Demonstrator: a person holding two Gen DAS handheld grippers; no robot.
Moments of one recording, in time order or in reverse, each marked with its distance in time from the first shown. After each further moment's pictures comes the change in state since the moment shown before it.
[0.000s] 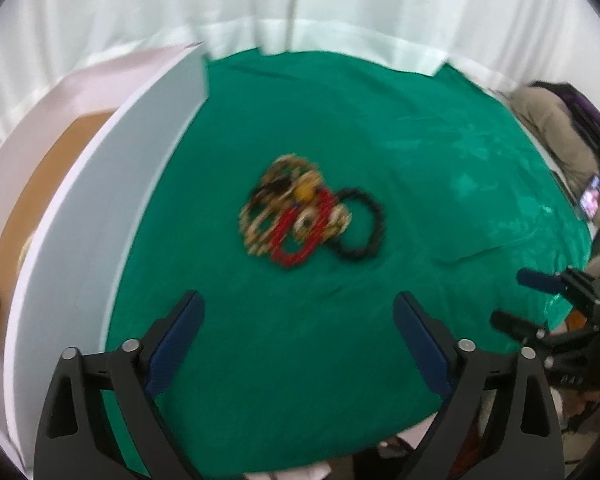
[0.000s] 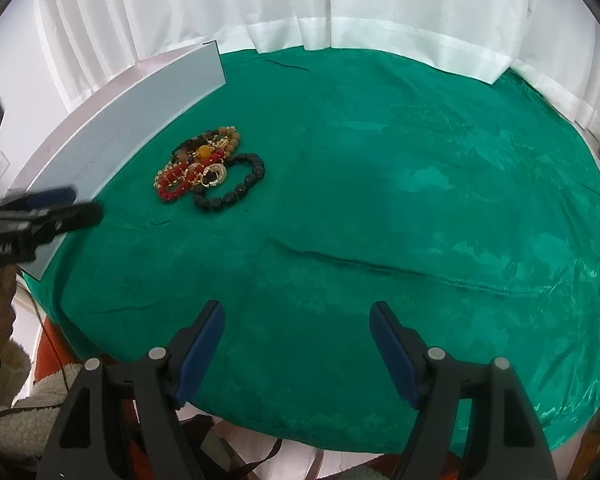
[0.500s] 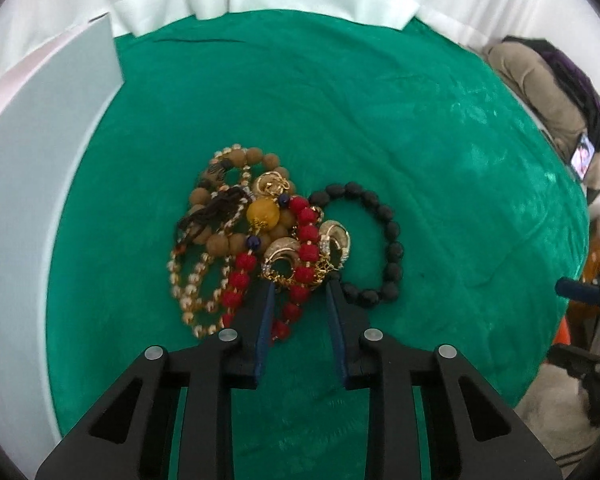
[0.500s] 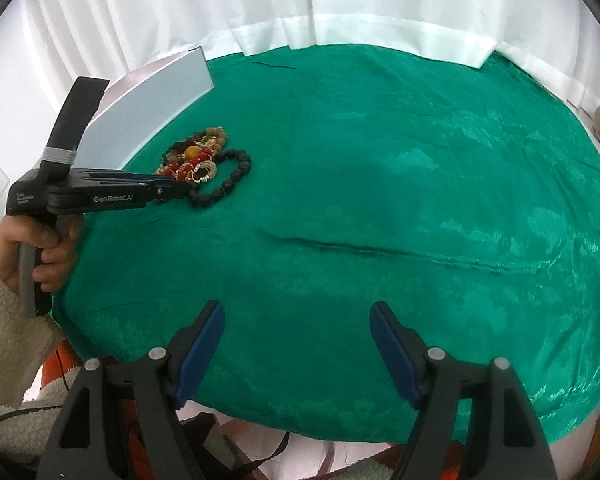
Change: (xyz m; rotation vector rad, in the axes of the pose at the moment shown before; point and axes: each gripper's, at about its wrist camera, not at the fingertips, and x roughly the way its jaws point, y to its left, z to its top) left arm 0.090 -0.002 0.034 0.135 0.127 -0.113; right arm 0.001 -0.018 -0.009 0.062 -0.004 0.020
